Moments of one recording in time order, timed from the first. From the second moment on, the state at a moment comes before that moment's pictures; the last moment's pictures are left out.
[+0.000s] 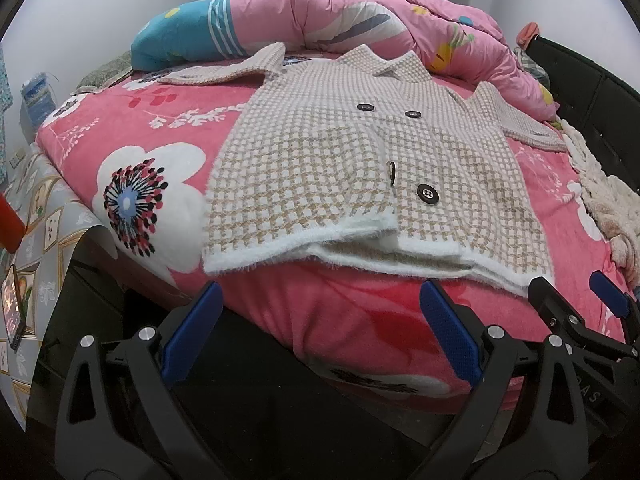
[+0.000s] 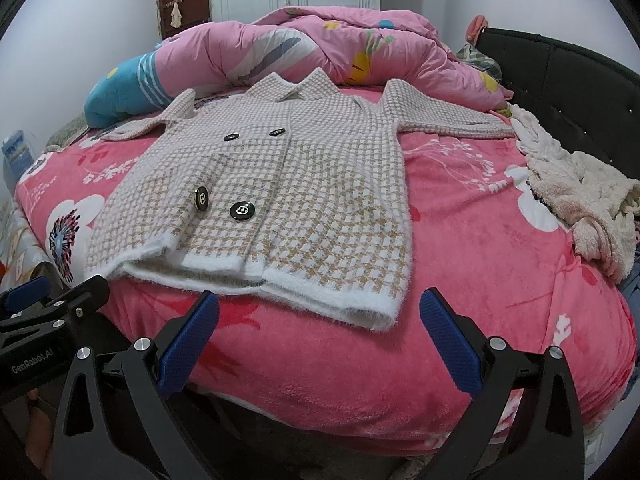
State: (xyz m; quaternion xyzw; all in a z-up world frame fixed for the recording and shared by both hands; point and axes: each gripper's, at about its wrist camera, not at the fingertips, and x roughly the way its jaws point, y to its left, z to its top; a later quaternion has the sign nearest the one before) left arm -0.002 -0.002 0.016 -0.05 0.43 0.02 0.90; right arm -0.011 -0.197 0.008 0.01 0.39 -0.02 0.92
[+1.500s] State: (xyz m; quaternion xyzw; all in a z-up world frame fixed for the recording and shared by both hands) left arm 0.006 0.013 0.007 -0.05 0.44 0.04 0.90; right arm 0.000 -0.199 0.006 0.01 0.39 -0.03 0.92
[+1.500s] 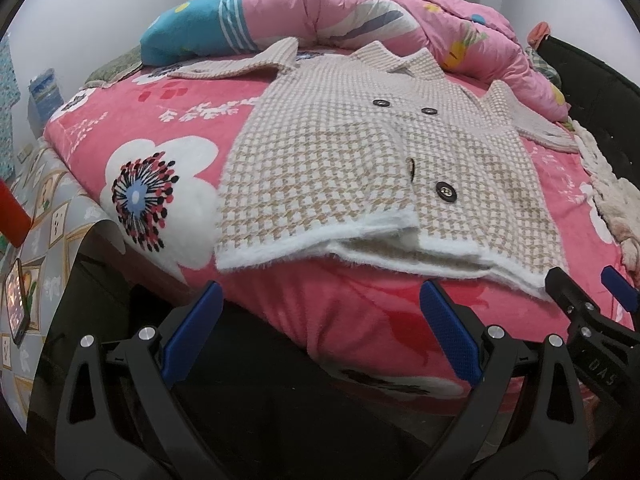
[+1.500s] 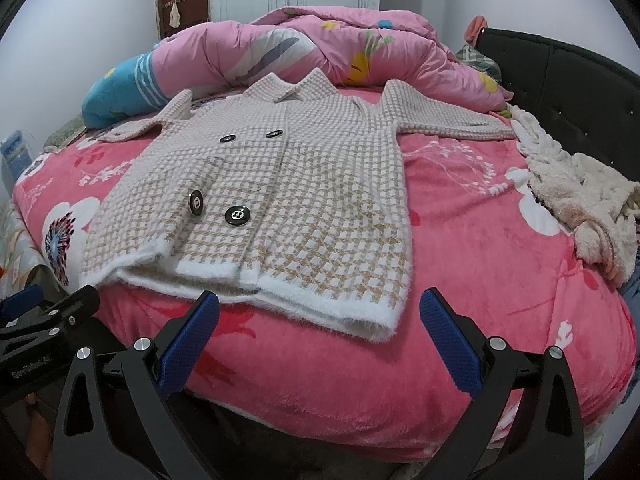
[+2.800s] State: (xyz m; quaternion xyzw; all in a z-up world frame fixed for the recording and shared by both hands) left arm 0.154 0.097 0.039 0.01 0.34 0.08 0.94; right arm 0.179 -0.103 0.054 -0.09 0.31 0.16 0.93
